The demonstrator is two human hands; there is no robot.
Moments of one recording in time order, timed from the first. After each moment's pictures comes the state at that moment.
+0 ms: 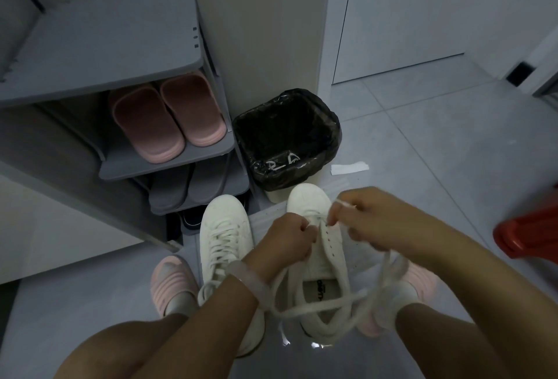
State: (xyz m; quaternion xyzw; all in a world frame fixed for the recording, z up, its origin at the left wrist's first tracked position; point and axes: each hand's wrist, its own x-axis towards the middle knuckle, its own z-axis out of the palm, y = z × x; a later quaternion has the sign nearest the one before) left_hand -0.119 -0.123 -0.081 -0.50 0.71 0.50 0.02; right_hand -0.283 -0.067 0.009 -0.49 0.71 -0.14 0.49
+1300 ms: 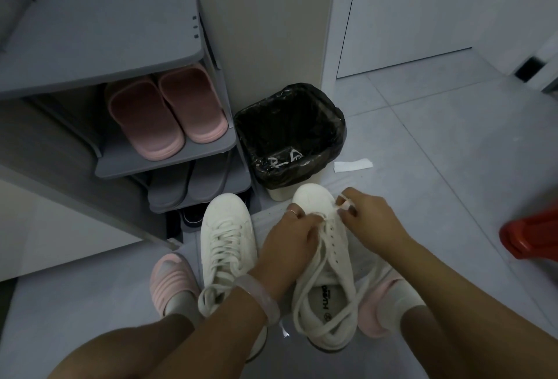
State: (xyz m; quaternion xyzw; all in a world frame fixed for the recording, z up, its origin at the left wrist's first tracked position) left_hand -0.112 -0.116 -0.093 -0.45 0.83 0.34 -0.07; right_hand -0.266 -0.081 -0.088 -0.55 0.78 -0.16 0.24
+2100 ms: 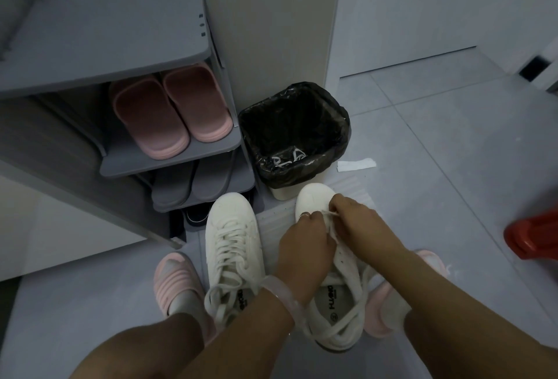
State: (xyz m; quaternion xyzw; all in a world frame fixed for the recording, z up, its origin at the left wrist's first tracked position) left_hand -0.131 -0.103 -0.091 -0.51 0.82 0.28 -0.02; right_hand -0.248 -0.081 -0.102 -0.64 0.74 -0.08 0.19
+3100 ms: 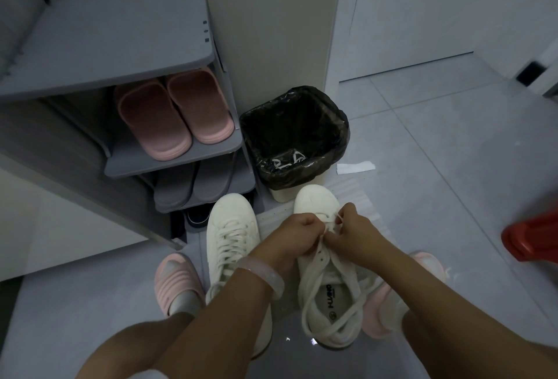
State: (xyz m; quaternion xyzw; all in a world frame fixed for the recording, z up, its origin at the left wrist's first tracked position) left_hand -0.122 -0.127 -0.095 -0.52 0.55 0.65 -0.04; right_hand -0.236 -0.075 -0.101 -0.47 0.78 -0.16 0.39
